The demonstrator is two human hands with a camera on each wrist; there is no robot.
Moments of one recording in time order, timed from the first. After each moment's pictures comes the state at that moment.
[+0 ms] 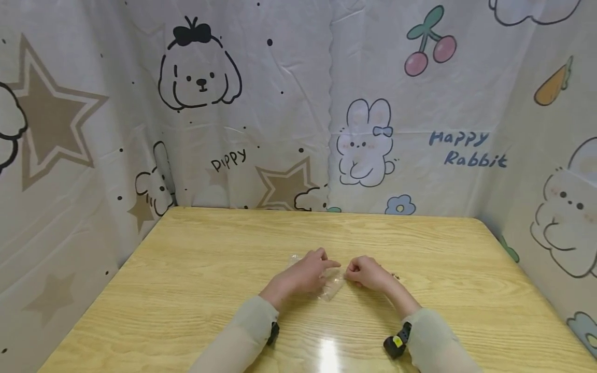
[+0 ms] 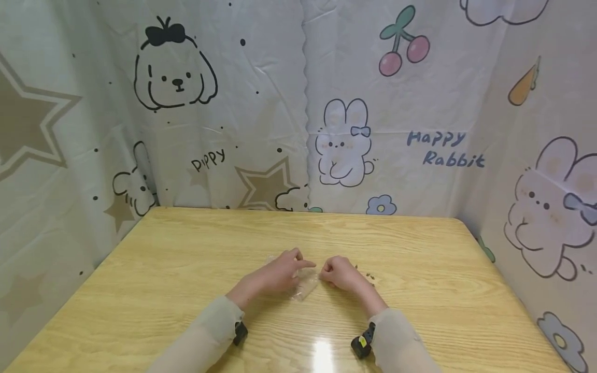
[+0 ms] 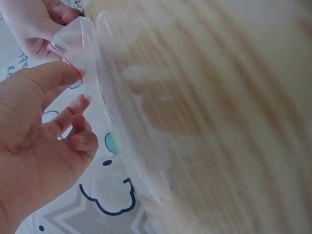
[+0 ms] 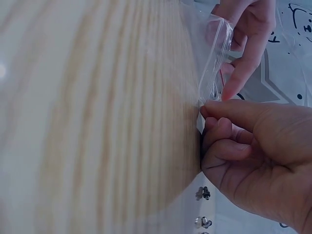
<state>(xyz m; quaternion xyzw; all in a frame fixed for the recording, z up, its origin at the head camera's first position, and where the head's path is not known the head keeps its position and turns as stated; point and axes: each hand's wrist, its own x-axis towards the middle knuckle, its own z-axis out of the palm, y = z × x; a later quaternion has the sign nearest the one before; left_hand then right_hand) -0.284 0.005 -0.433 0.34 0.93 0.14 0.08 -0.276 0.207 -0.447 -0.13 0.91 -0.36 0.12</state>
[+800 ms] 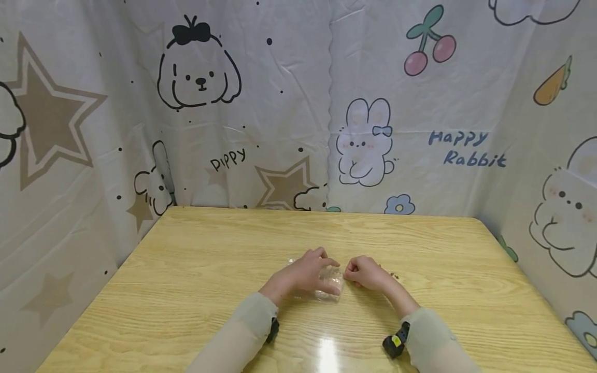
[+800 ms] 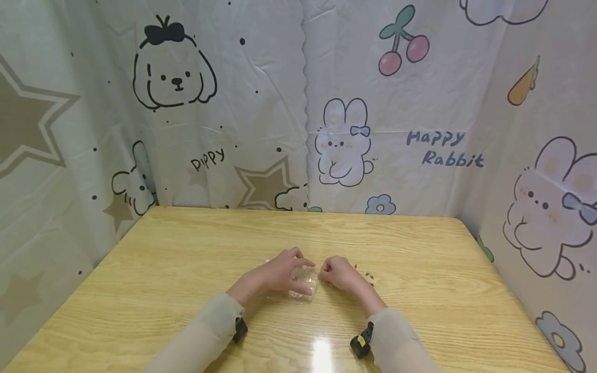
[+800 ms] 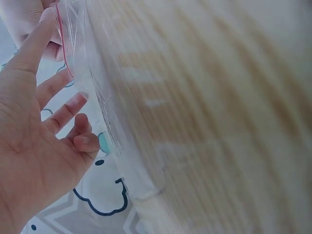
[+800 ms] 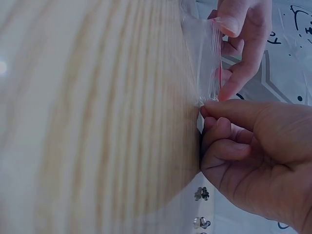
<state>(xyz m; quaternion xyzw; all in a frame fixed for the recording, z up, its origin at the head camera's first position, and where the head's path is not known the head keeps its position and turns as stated) -0.290 0.003 -0.439 0.33 0.92 0.18 0.11 -0.276 0.205 -0.448 -0.12 0.92 -0.35 0.12</state>
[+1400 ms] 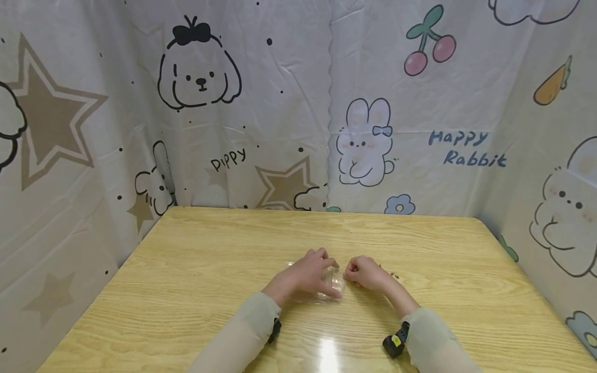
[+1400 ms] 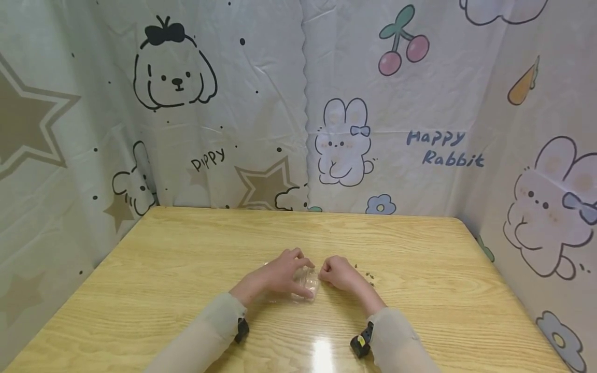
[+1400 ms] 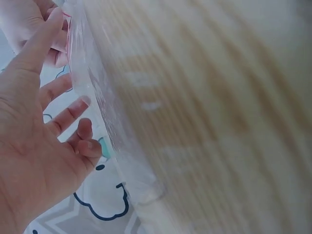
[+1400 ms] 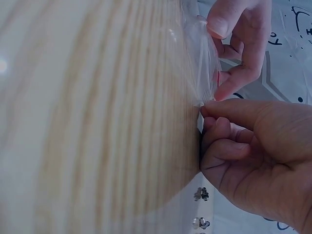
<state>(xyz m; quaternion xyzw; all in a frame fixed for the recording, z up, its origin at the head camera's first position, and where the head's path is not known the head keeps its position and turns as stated) -0.288 0.008 -0.441 0.33 0.93 0.13 0.09 -0.277 0.205 -0.449 -0.12 0.92 -0.35 0.12</state>
